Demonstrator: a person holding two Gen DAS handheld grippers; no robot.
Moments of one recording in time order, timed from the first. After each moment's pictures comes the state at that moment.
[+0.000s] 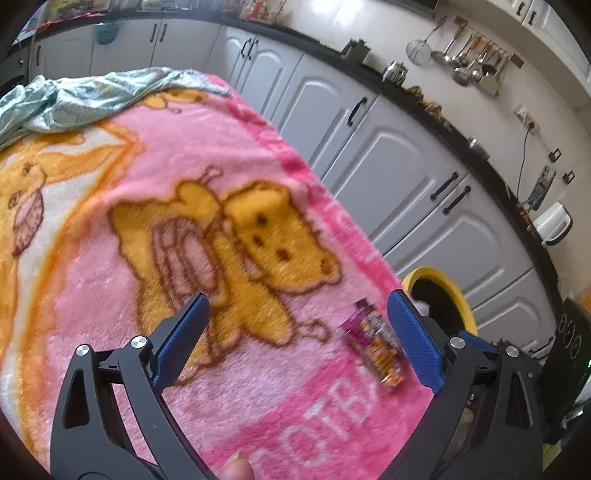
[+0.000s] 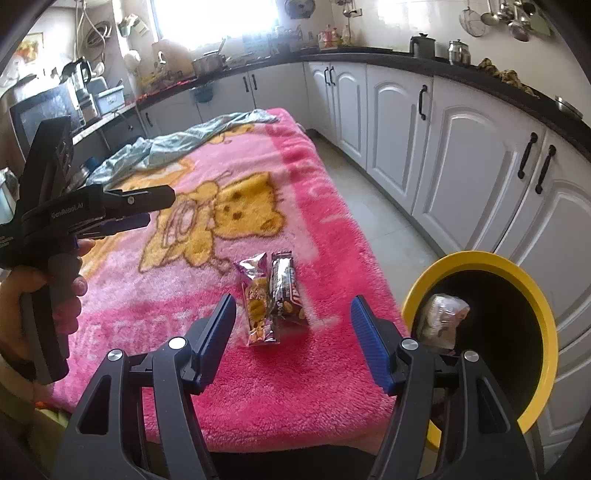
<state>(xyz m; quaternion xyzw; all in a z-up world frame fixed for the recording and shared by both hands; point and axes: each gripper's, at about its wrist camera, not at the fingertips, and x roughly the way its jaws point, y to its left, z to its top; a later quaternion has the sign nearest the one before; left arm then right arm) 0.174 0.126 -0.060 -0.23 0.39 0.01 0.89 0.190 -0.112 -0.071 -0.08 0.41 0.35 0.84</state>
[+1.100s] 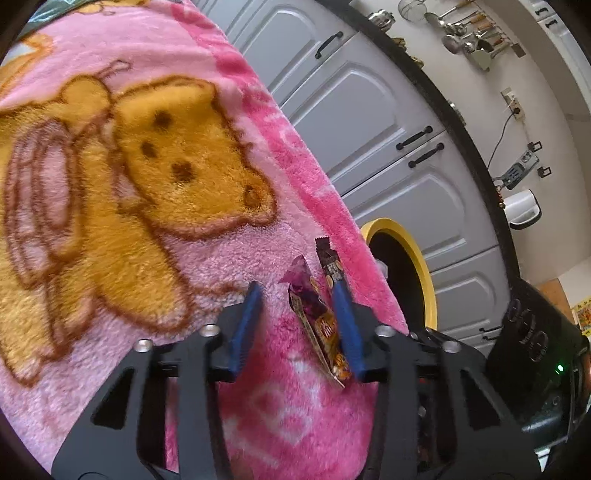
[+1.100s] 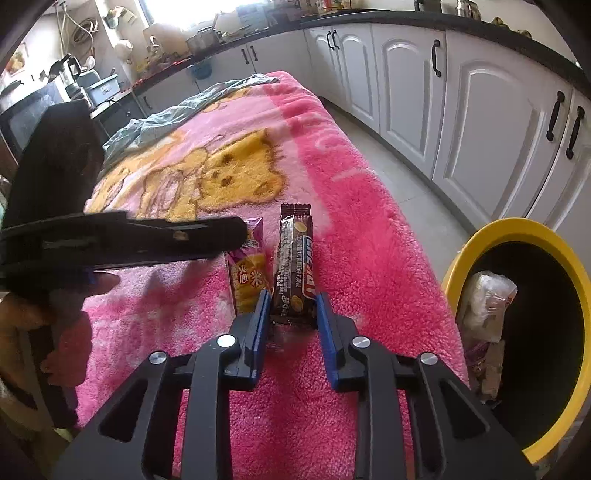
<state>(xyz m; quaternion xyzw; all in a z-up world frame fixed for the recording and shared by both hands) 0.228 0.078 -0.118 -0.31 0.47 -0.10 0.82 0.217 -0.095 -0.116 -0.06 0.46 0.37 0.81</state>
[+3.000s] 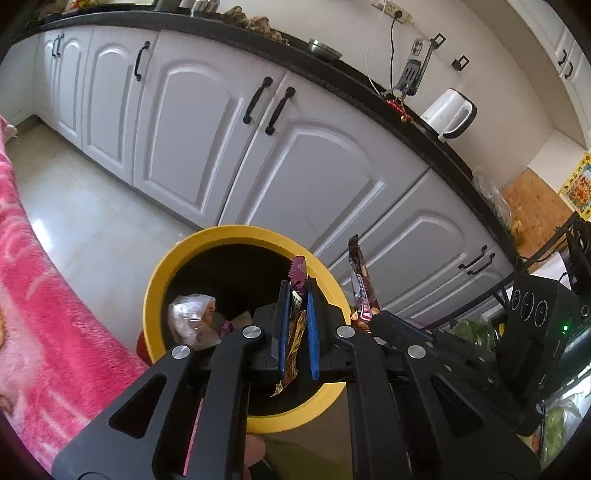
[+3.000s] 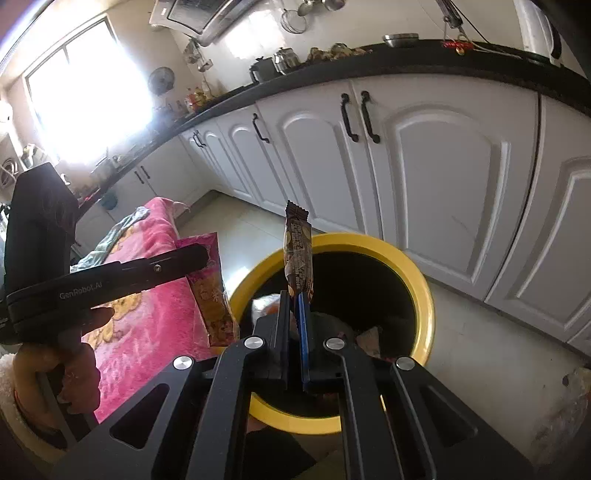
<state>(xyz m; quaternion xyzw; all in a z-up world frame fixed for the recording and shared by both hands) 0.291 -0.151 -0.045 -0.14 0.43 -0.26 0.86 0.229 -0.341 -0.067 0.12 0.39 0.18 0.90</state>
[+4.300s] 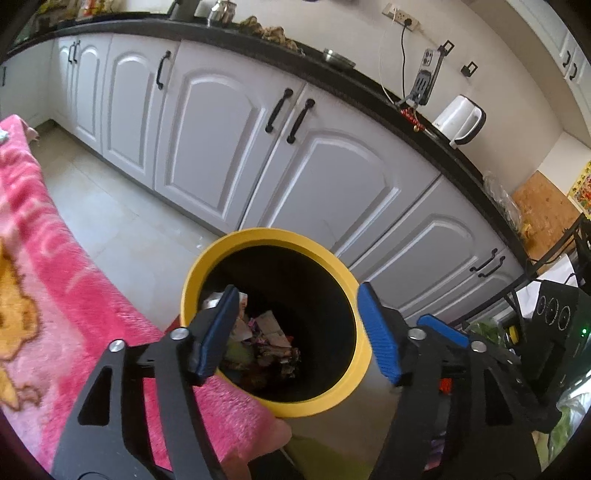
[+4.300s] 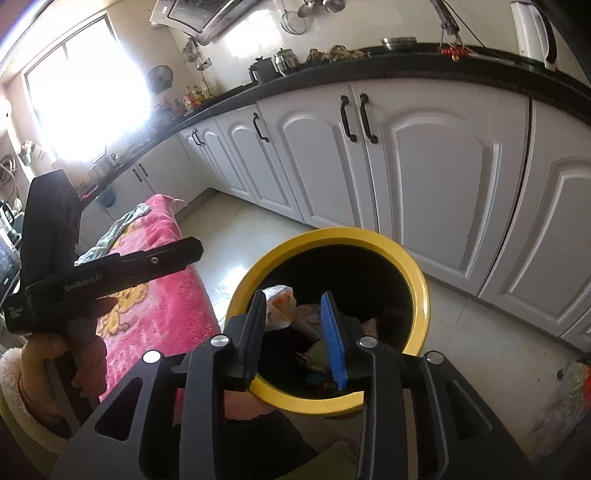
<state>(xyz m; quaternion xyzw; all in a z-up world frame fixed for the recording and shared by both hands) 0.273 -0.116 -0.029 -0.13 0.42 -0.22 0.87 0.204 -0.336 -0.047 0.10 0.38 0.17 0.90</state>
